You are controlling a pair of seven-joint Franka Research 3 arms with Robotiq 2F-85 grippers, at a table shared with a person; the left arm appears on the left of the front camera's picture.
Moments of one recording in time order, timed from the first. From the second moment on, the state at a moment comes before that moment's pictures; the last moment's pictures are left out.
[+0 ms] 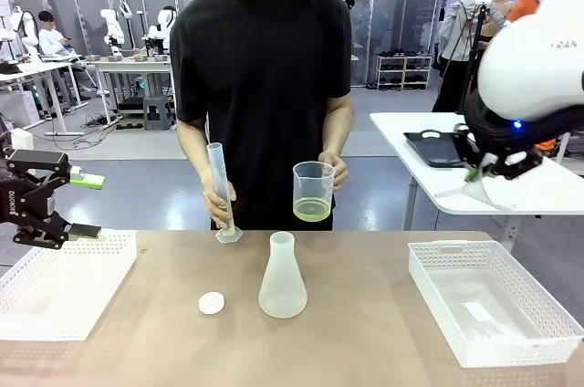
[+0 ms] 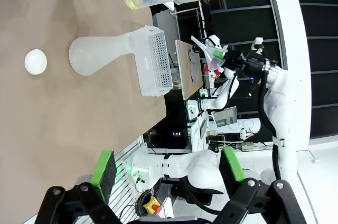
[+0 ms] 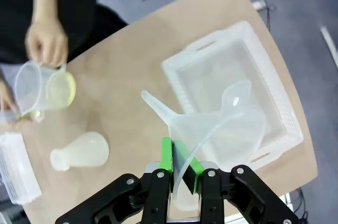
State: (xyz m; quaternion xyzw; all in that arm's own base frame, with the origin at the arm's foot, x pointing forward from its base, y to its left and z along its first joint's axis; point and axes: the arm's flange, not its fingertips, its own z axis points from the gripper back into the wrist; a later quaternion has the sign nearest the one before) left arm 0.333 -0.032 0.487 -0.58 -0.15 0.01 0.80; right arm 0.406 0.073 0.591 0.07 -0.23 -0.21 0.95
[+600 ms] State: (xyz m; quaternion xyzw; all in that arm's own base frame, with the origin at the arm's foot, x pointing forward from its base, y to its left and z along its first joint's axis) left arm 0.333 -0.032 0.487 -0.58 -0.15 0.01 0.80; right arm 0.393 0.202 0.622 0.00 -0.23 0.00 0.97
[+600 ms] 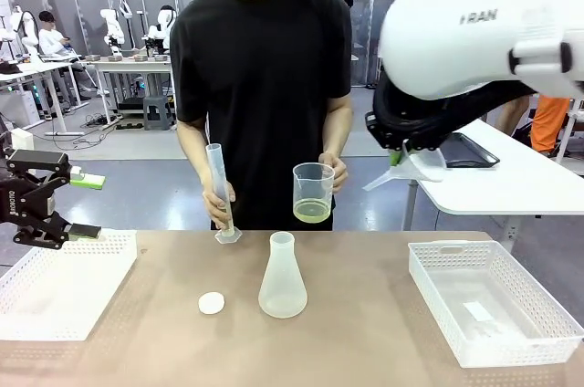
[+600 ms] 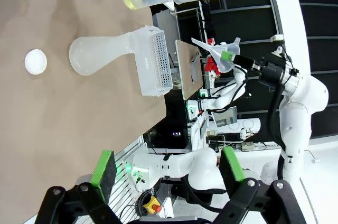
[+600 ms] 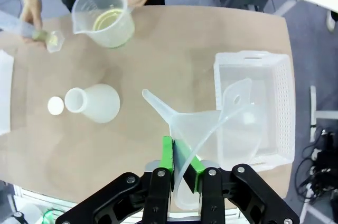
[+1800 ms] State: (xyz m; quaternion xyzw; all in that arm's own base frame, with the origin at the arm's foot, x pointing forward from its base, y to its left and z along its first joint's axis) left arm 0.333 -0.032 0.487 -0.57 -0.15 0.01 0.80; right arm 0.418 0.256 0.610 -0.06 -0.23 0.09 0.97
